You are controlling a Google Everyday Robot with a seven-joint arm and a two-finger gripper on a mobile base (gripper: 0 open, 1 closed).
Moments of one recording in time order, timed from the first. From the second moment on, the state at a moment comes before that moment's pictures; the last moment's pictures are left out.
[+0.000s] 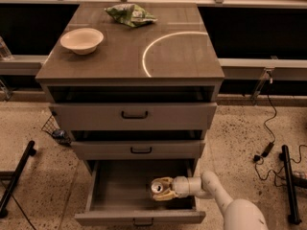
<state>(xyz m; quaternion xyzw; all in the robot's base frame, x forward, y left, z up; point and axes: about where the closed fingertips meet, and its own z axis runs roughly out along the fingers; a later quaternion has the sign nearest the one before) 0.529 -0.036 0.263 -0.45 0.52 0.56 0.46</state>
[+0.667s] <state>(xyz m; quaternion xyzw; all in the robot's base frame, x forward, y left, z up) 0.542 -0.037 0.259 -0.46 0.51 0.53 0.50</state>
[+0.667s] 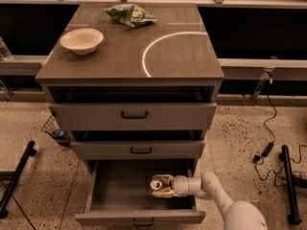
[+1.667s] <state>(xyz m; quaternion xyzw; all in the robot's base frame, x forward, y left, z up) 0.542 -0.048 0.274 -0.46 0.51 0.52 0.51</state>
